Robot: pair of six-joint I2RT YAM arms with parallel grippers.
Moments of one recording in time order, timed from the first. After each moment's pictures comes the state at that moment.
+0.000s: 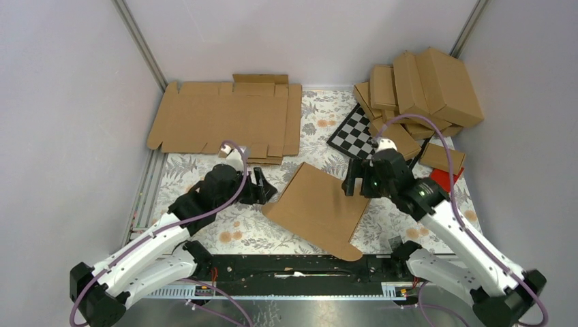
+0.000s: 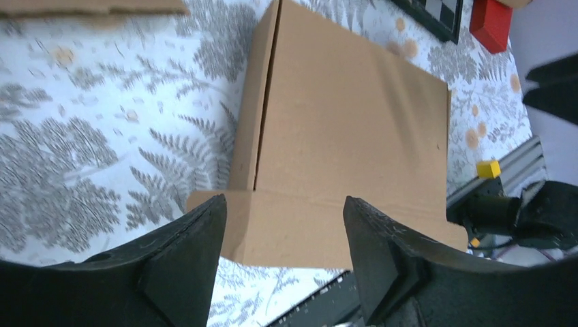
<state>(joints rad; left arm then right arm) -0.72 0.82 0.65 -0.34 0.00 -0.60 0.61 0.85 0.87 -0.80 0.11 0.57</state>
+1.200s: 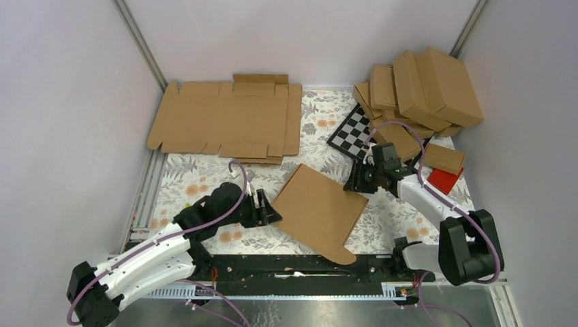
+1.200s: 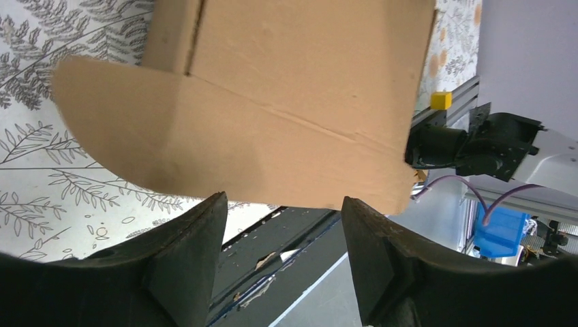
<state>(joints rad) -0.81 0.72 0.44 -0.37 0.19 -0.91 0.28 1.28 0.69 -0.38 -0.30 0.38</state>
